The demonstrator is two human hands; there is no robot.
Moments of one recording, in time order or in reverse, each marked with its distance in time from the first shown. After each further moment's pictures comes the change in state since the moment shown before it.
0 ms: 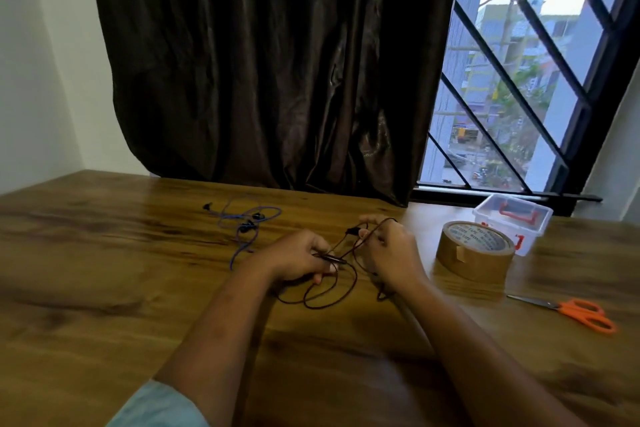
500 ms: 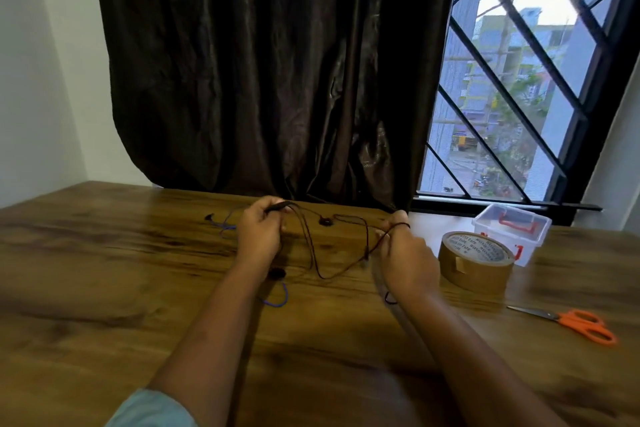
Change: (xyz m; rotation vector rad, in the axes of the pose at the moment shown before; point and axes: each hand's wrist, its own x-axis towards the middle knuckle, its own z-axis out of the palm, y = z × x) left_hand 0.009 -0.011 -0.021 -0.602 0.981 0.065; right_hand -0.005 -0.008 -0.014 -0.581 0.196 -0.099
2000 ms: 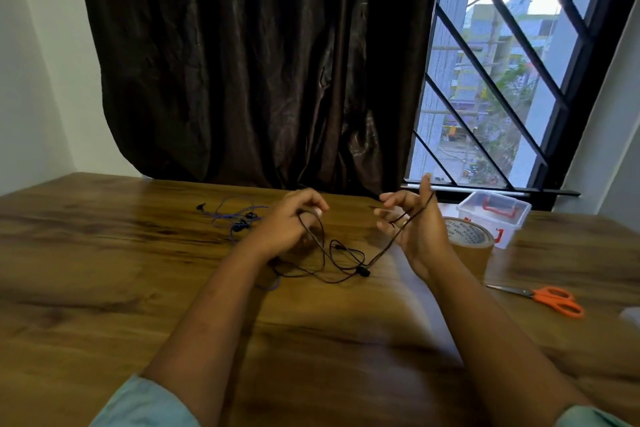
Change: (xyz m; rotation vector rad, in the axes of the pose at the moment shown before) left_hand -0.031 0.042 0.005 0.328 -0.617 0.191; right_hand 0.015 0.013 -0.031 1.405 -0.210 0.298
